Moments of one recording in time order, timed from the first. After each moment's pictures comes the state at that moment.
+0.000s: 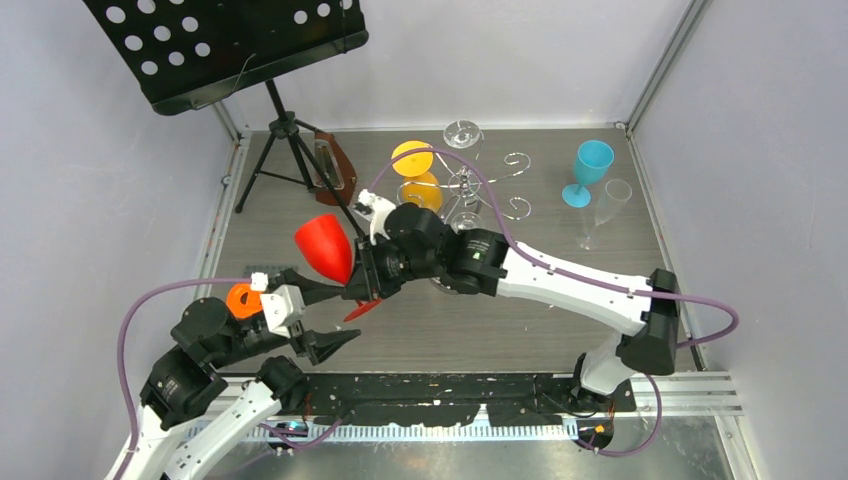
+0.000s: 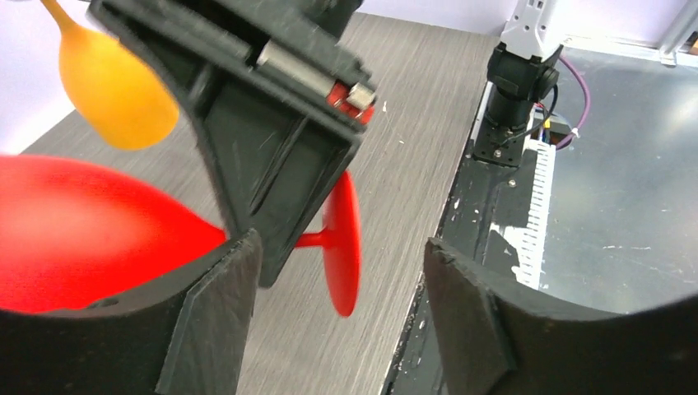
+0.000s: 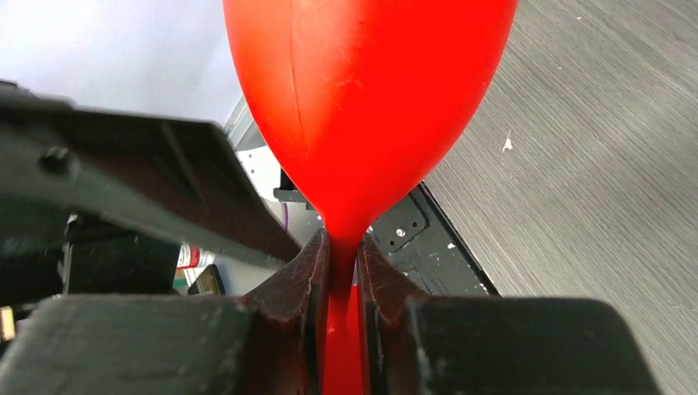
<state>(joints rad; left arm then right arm) -0.68 0.28 0.85 -0.67 0.48 0.10 1.18 1.59 1.55 -0.45 -0.18 0.72</state>
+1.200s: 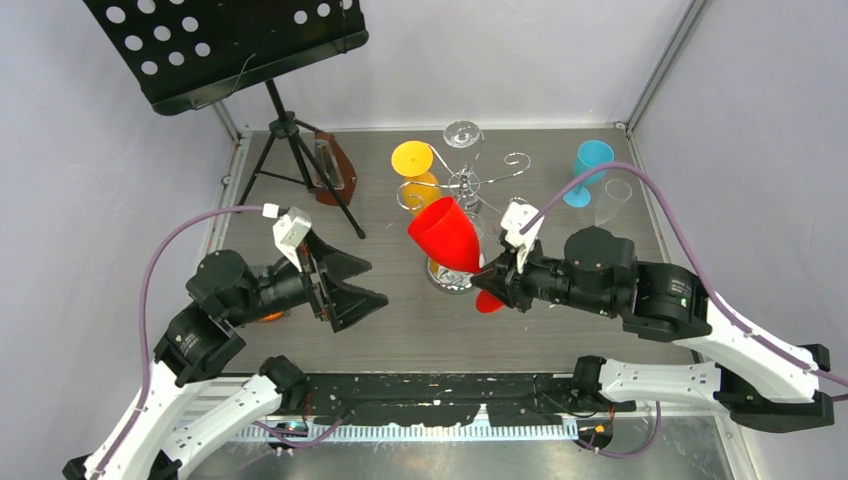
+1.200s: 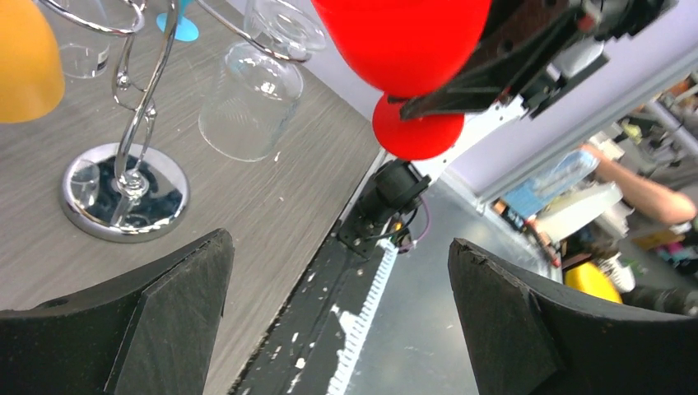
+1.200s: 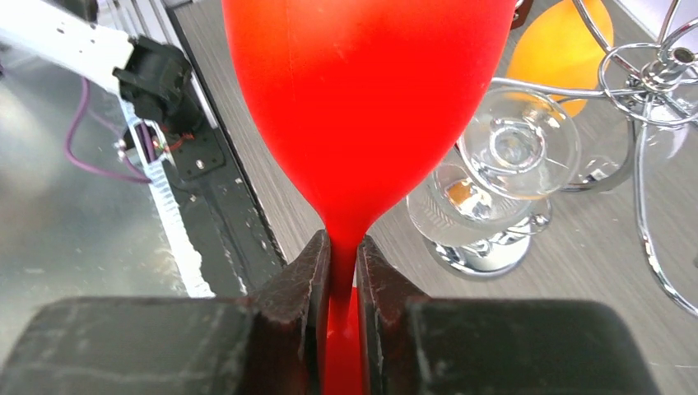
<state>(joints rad) -0.68 0.56 1.00 -0.48 0.50 -0.49 1.19 0.89 1.34 -0.78 0.11 0.08</state>
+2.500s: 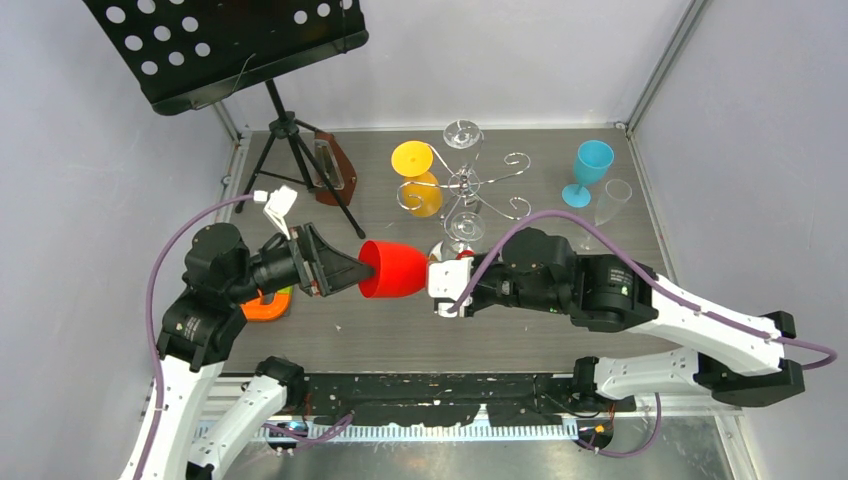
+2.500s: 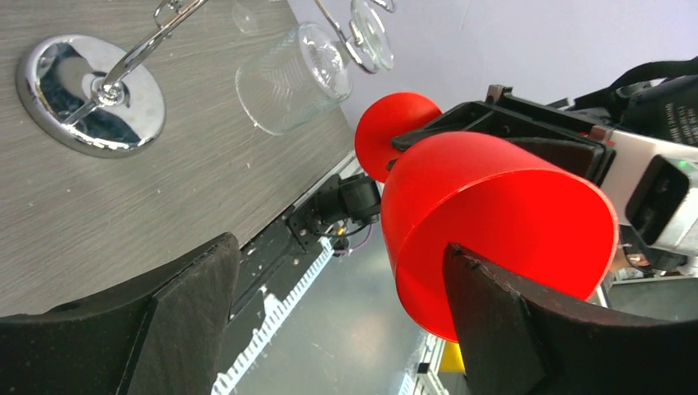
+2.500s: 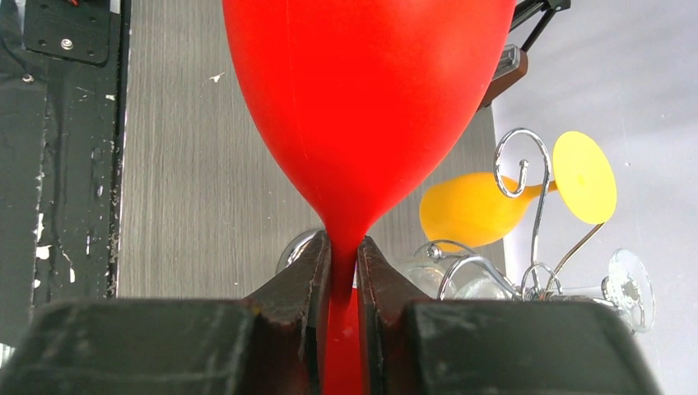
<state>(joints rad) -0.33 0.67 1.09 -0.64 0.73 -0.79 1.30 1.07 1.41 -0.74 0.11 -0.62</state>
